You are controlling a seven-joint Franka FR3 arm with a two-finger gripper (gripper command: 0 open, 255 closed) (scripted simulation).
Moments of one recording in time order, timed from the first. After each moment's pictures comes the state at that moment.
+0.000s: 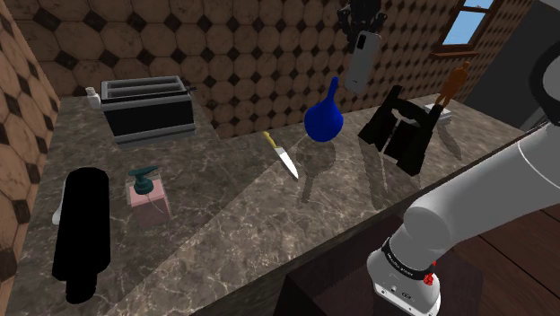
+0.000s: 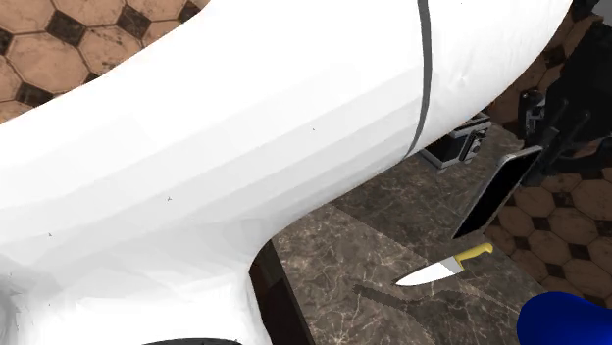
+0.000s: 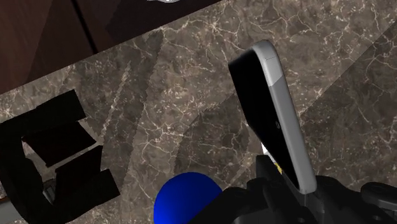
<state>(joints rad) -0.30 -0.27 0.03 -1.56 0.03 1.21 0.35</state>
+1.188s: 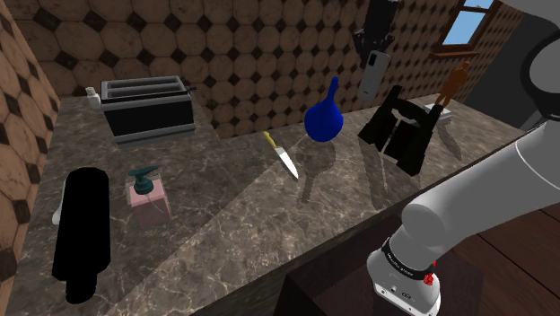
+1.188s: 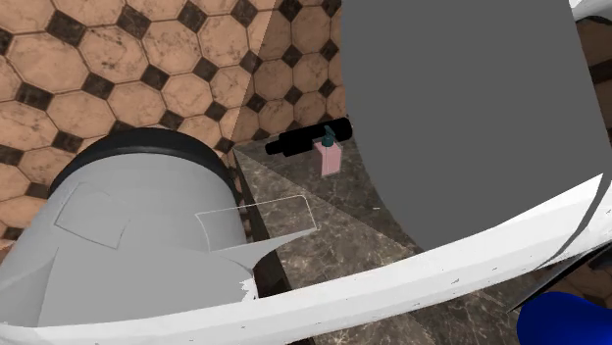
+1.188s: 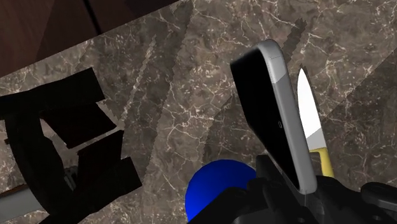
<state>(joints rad) -0.36 -0.26 -0.09 -1.71 -0.02 1.37 0.16</state>
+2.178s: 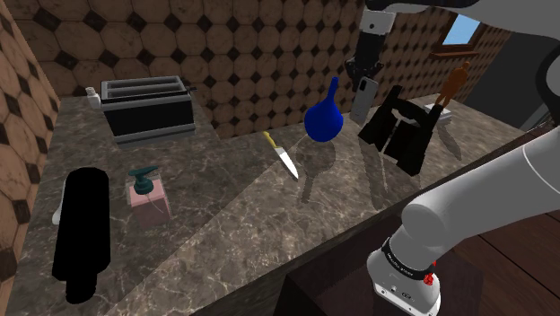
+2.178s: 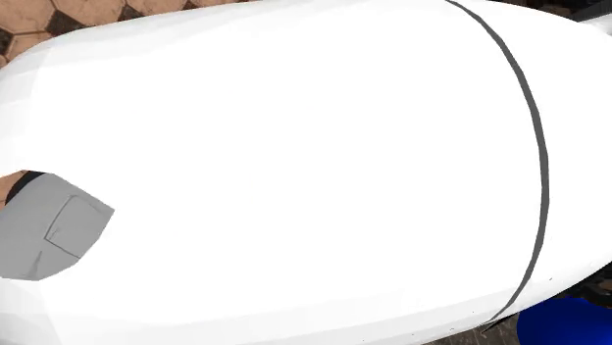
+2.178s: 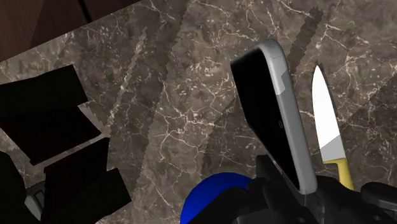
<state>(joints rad) -0.37 -0.32 -0.09 -1.97 -0.02 1.57 0.16</state>
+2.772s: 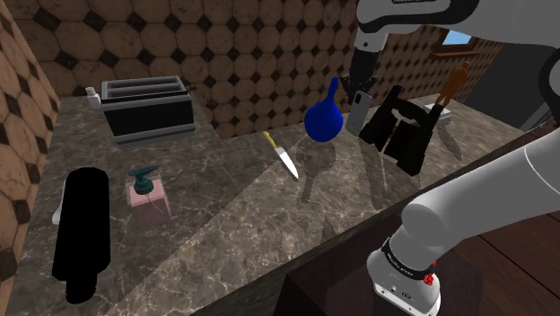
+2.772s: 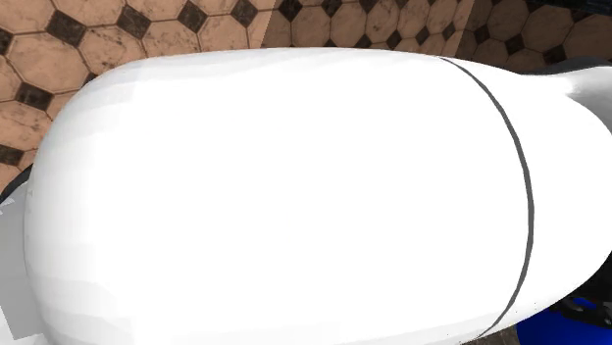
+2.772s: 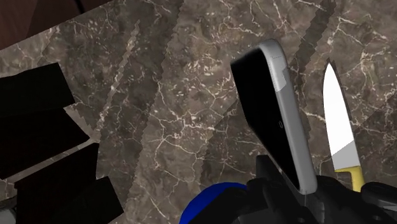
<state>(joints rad) -0.37 -0.33 -0.09 -2.10 -0.03 1.69 0.16</state>
